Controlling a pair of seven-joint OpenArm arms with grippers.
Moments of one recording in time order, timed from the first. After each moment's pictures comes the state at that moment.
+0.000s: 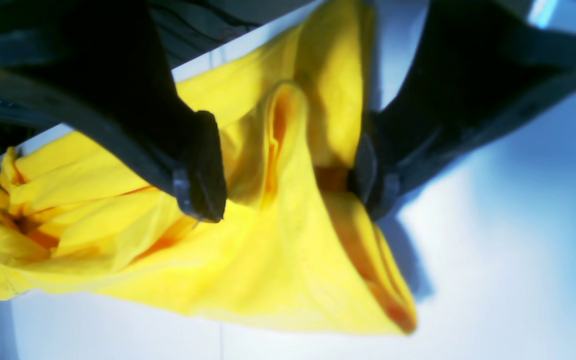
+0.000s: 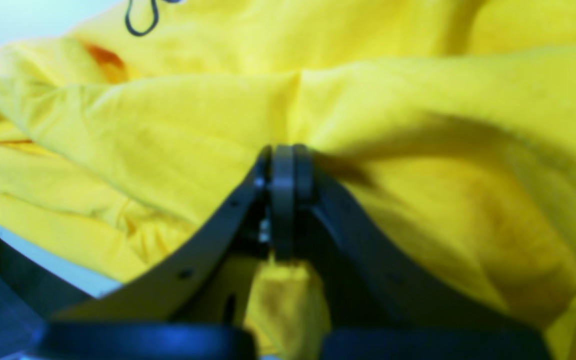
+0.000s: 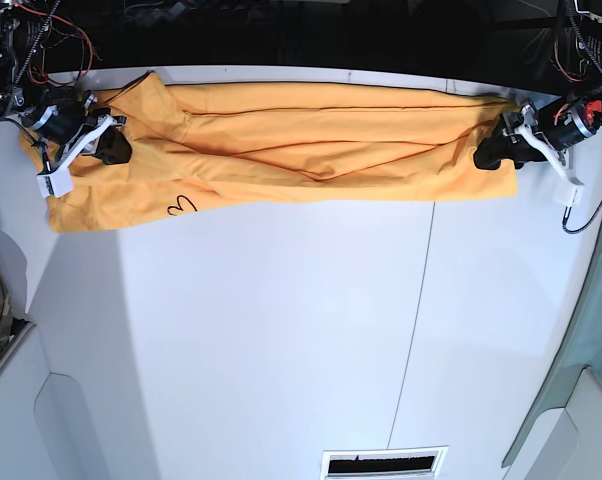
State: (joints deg) left arm 13.7 -25.2 -18.1 68.3 -48.4 -39.5 47.6; right arm -12.3 18.6 12.6 77.3 37.2 30.6 -43.9
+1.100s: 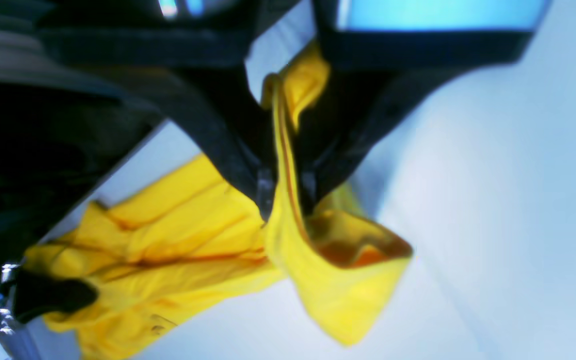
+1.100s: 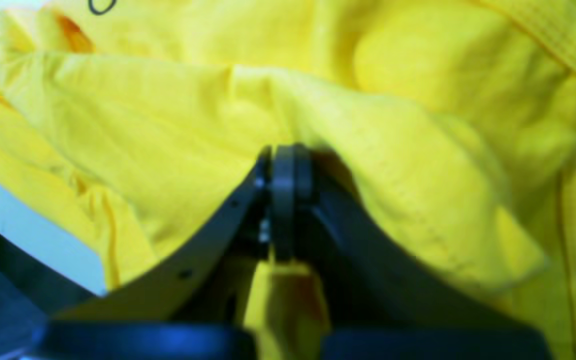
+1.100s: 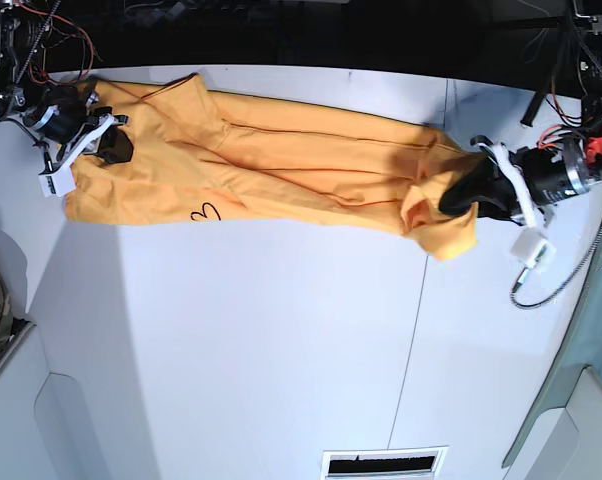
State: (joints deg) left arm 12.6 -23.9 -13.6 100.6 -53.6 -36.9 60.3; right arm -12.3 18.6 12.4 77.3 37.5 30.6 -44.3
